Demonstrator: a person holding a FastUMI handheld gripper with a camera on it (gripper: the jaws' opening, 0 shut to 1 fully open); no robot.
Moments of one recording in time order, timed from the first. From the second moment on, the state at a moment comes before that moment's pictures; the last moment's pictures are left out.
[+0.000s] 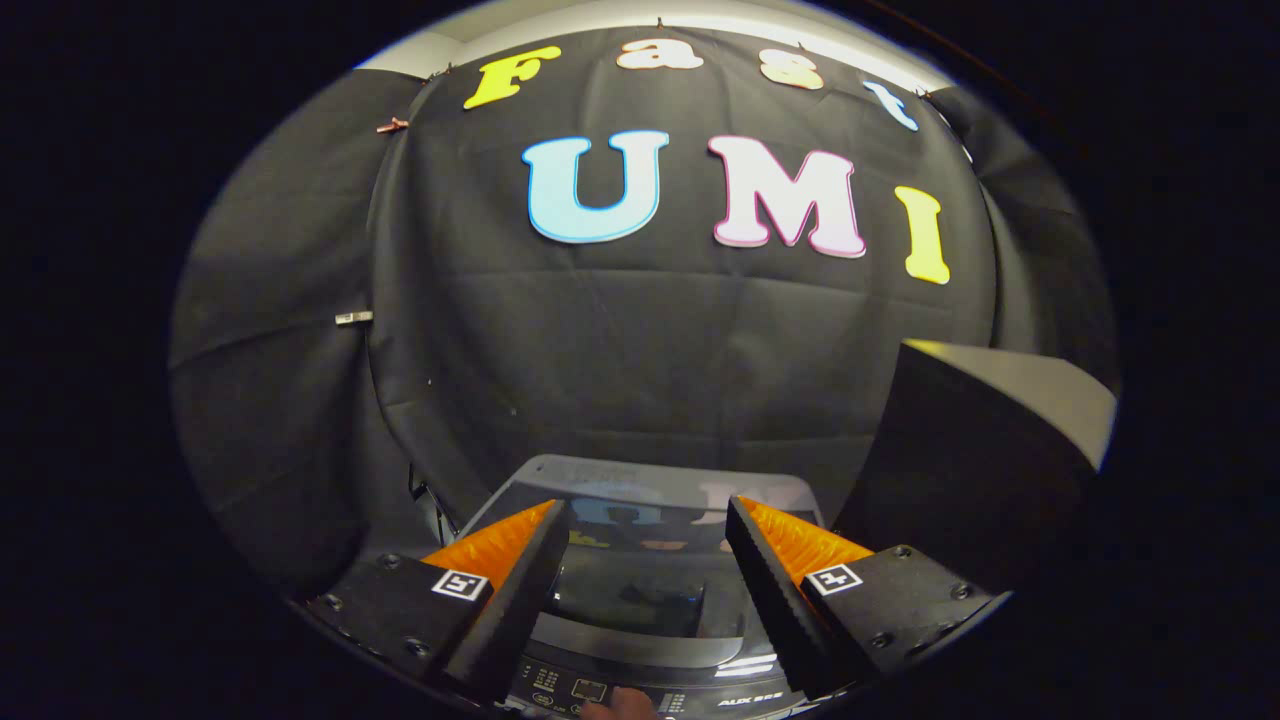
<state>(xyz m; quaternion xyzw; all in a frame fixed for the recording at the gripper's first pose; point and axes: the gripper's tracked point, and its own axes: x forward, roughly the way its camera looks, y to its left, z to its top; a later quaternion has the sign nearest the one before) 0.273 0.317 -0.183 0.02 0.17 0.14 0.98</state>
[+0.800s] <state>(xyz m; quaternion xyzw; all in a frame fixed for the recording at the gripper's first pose) 0.196 0.196 -0.032 0.00 0.06 0.09 0.99</state>
